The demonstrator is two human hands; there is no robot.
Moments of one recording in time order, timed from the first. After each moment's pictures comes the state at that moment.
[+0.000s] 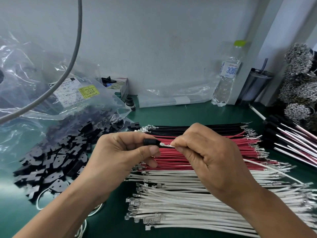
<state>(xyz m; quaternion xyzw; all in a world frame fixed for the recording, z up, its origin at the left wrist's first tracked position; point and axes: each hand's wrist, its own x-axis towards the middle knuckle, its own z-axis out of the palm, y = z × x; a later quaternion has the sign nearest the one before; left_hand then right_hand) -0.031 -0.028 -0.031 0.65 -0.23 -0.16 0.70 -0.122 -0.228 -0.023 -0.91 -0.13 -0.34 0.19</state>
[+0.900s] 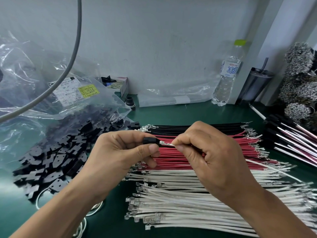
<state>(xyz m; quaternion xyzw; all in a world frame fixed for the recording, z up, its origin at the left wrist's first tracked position) -0.026 -0.026 -0.037 0.64 -0.26 -0.16 0.71 -0.123 -0.224 -0.022 -0.90 -0.11 -0.36 0.21</state>
